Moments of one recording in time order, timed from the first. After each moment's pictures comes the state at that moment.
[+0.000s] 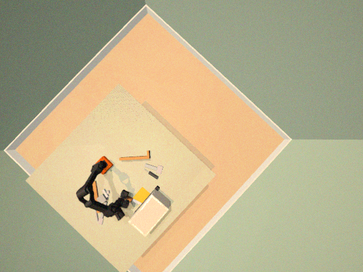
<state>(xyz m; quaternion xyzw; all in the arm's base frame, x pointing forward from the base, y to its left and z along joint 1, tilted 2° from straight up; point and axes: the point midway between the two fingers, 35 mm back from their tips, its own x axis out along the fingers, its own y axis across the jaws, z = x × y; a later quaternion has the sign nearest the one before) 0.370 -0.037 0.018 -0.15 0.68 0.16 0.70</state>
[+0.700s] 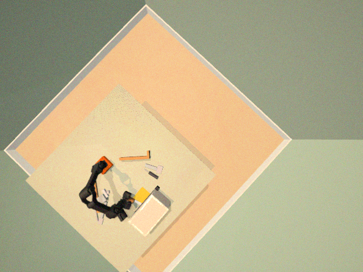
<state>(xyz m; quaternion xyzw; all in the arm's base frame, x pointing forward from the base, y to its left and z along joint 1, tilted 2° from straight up) 0.390 -0.028 0.019 -0.15 0.68 0.16 0.70</state>
